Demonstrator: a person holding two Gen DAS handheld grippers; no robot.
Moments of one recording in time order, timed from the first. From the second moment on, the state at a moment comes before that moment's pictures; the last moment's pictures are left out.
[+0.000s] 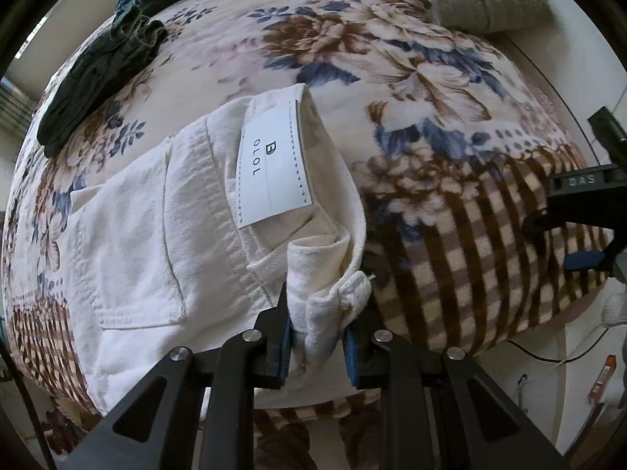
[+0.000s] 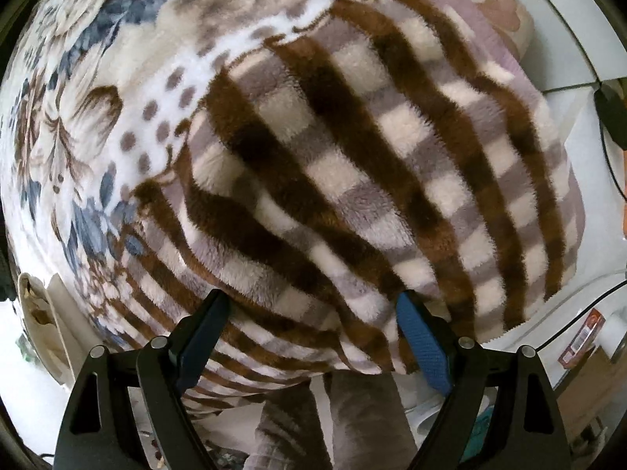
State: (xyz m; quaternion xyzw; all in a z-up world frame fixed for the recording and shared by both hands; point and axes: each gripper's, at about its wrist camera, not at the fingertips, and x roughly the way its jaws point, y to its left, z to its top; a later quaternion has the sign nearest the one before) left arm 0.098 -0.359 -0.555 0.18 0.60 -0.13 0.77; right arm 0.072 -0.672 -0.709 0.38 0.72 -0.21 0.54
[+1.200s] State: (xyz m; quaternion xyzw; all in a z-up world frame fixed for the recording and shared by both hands) left arm 0.154 -0.187 -0.519 0.03 0.65 0.00 0.76; right arm 0.147 -0.533 -0.682 0.42 0.70 -0.08 0.57
